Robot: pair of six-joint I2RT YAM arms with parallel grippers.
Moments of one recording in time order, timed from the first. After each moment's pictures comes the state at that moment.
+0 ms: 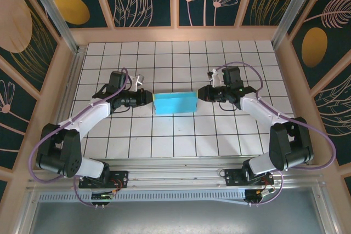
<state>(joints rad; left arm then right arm) -0.30 1.43 0.87 -0.27 0.65 -0.50 0.34 1.44 0.92 -0.28 -0.62 0.38</state>
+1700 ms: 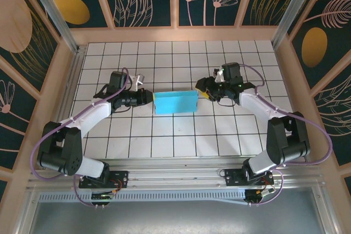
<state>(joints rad) -0.30 1.44 0.86 -0.22 0.65 -0.50 0.32 1.51 0.98 -0.27 -0.61 0.86</state>
